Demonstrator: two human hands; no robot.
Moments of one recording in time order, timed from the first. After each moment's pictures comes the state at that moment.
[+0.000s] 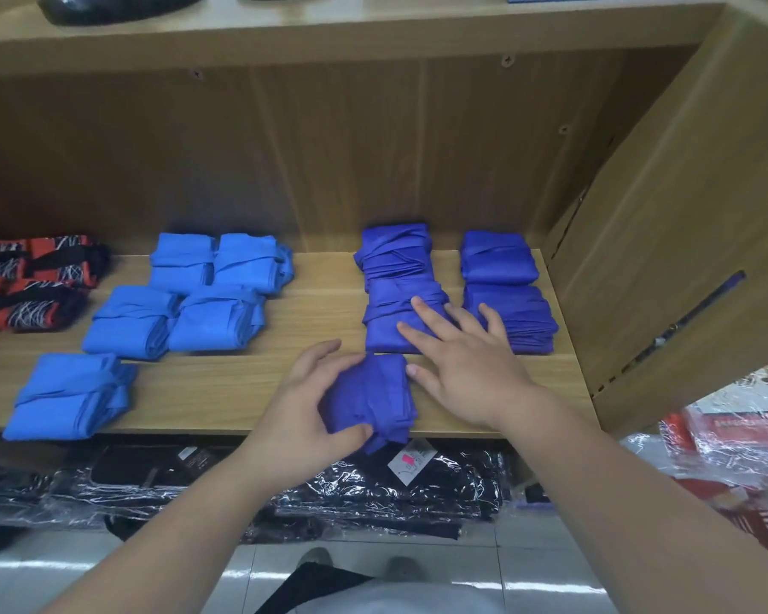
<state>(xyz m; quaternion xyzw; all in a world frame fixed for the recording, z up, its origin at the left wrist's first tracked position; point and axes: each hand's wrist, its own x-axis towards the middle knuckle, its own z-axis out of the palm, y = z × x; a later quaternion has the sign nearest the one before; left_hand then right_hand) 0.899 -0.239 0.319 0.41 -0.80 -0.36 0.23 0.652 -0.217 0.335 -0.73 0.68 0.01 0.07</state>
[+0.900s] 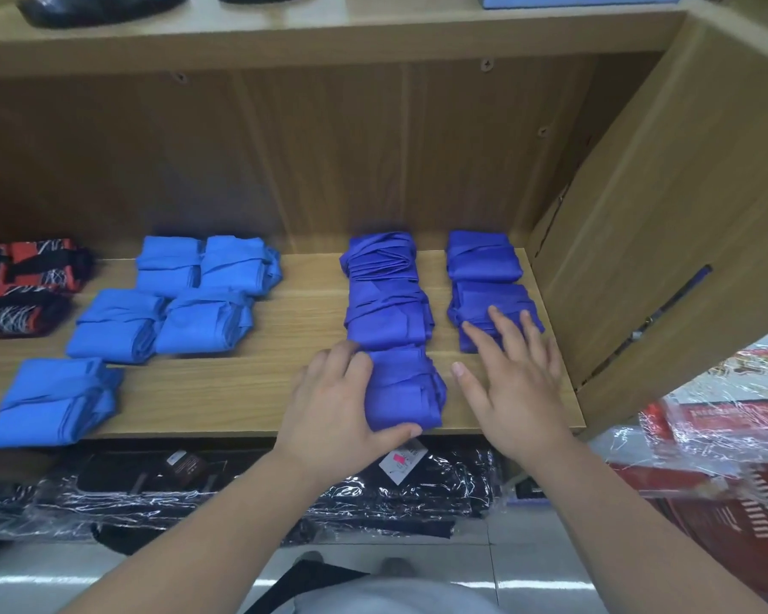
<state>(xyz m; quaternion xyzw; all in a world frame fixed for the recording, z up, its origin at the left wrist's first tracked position) 0.849 -0.226 0.322 0.46 -0.88 -0.05 0.15 0.621 -0.160 0.310 -0.60 0.78 -0.18 0.05</state>
